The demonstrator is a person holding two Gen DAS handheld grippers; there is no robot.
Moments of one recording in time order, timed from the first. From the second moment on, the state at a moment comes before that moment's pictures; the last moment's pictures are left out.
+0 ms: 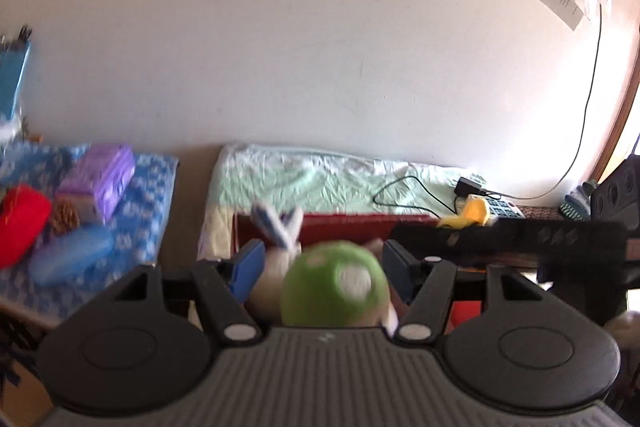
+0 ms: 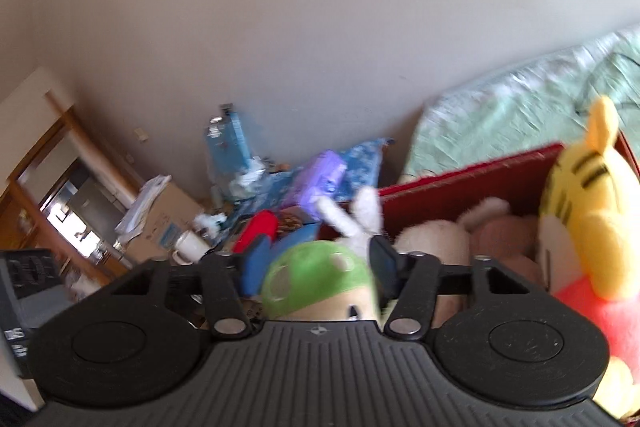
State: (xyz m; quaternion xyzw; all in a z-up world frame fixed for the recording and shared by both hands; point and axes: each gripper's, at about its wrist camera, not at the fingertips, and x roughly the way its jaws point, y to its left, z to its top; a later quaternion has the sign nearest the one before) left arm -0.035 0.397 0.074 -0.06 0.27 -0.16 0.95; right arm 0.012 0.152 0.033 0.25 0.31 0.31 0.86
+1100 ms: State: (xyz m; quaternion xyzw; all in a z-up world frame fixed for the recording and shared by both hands) left arm -0.048 0.390 0.043 -0.01 0.32 -0.14 0.94; right arm 0.003 0.183 0.021 0.17 0.36 0.26 0.88
